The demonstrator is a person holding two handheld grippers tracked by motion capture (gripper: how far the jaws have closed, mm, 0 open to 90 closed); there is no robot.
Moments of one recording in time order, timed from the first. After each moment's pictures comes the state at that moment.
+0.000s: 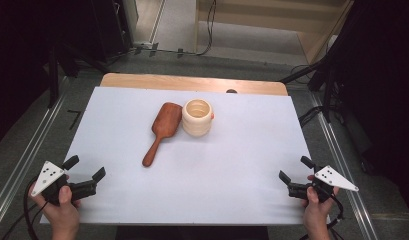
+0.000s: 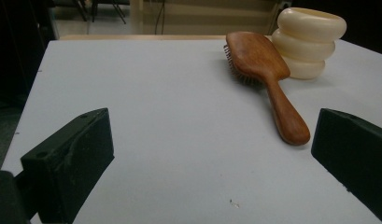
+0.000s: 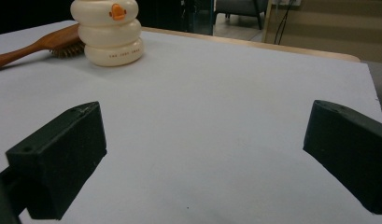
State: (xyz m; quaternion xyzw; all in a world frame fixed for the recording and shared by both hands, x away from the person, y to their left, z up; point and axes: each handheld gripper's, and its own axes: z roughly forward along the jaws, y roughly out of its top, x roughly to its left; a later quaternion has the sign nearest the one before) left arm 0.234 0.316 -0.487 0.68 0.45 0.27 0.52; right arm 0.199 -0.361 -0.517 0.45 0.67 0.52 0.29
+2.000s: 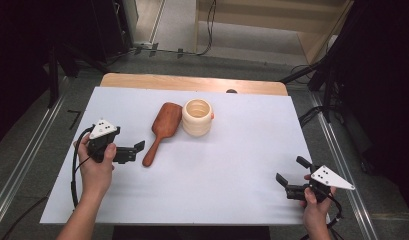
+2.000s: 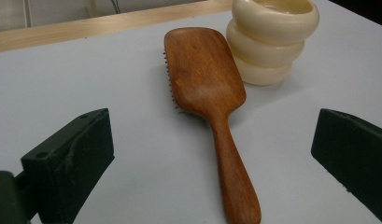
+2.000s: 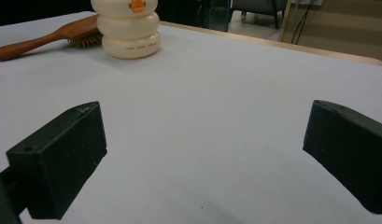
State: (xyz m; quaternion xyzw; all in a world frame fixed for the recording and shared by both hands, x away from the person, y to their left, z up) left arm 0.319 0.215 -0.433 0.77 0.42 0.19 0.44; right arm 0.201 -0.357 -0.518 0.42 0.69 0.52 0.28
